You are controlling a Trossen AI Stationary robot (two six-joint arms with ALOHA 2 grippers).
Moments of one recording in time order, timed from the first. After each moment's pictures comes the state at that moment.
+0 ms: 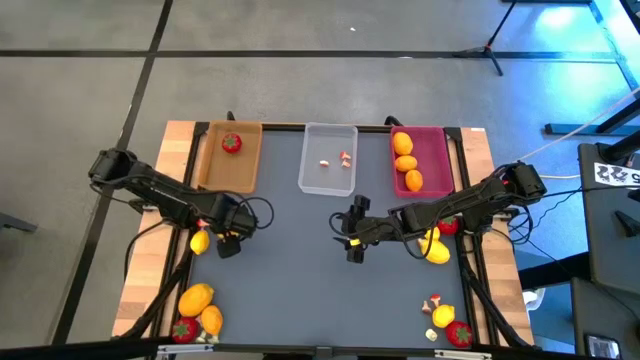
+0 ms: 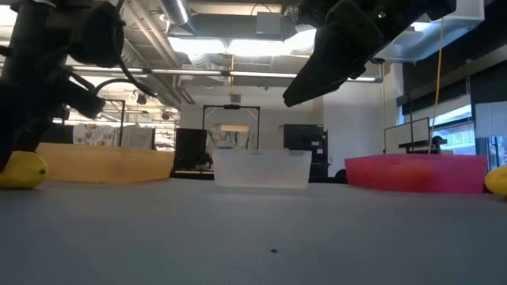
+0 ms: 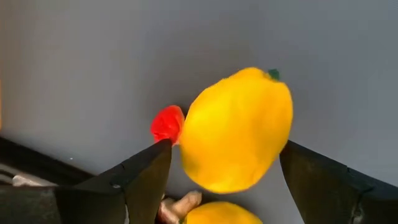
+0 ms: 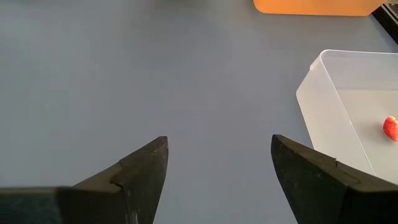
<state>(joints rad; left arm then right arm) -0.22 1.32 0.65 -1.05 0.00 -0.68 0.27 1.59 0.97 -0.11 0.36 0.18</state>
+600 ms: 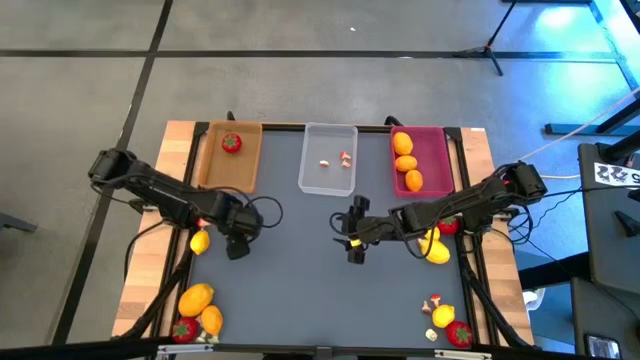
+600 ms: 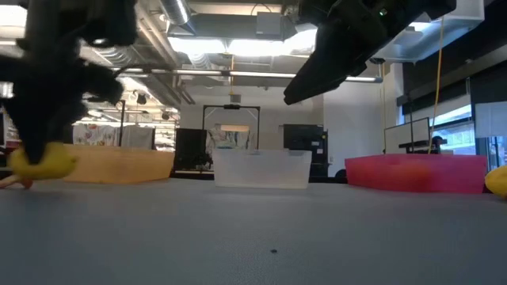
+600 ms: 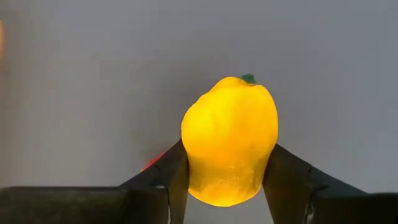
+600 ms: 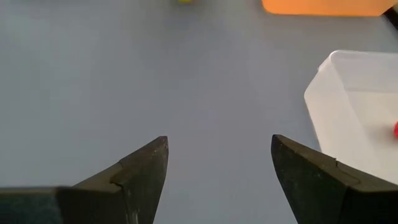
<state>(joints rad) -0.22 1.32 0.72 -0.94 -0.03 -0.62 0.27 1.58 0.97 -0.11 0.34 0.17</state>
